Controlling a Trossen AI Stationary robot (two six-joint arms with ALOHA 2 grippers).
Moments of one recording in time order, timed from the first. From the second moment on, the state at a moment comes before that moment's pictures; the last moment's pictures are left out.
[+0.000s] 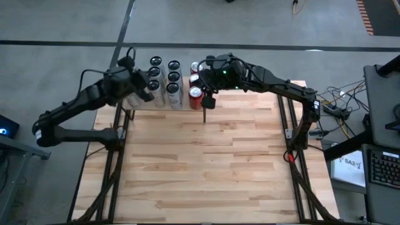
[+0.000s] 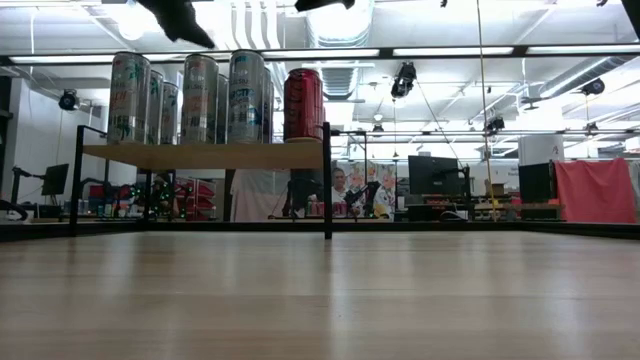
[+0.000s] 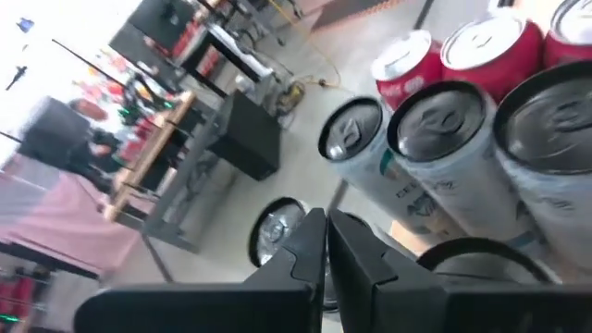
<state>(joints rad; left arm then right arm) 0.45 0.93 1.12 -0.52 -0.49 0.63 -0.24 1.80 2.07 -0.72 0.02 -0.35</state>
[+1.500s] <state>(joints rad) 0.68 0.95 1.14 -0.53 -0.25 0.53 -0.26 1.80 2.07 -0.73 0.03 -0.39</state>
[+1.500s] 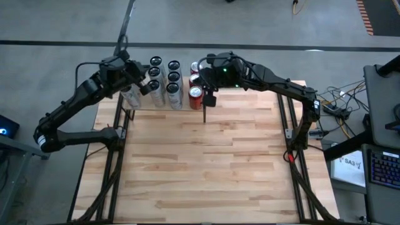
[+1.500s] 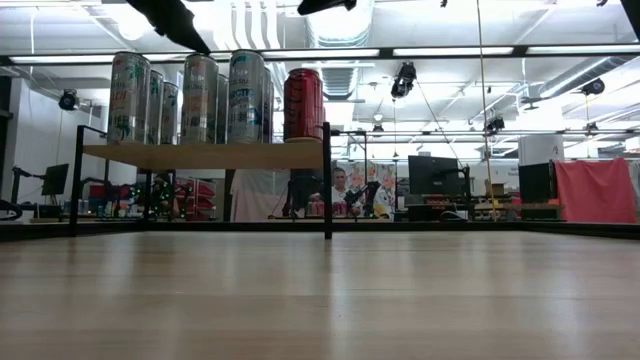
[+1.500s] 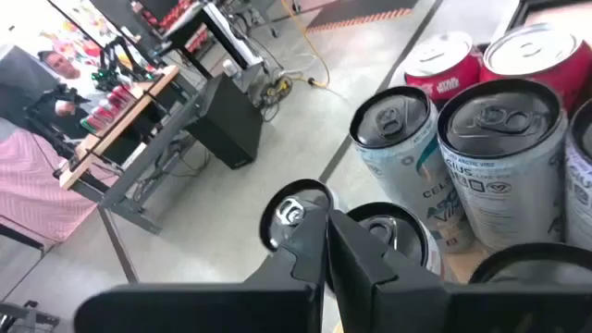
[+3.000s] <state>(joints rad) 0.68 0.99 1.22 -0.66 -0.19 0.59 -0.26 1.80 2.06 -0.65 0.03 -0.38</state>
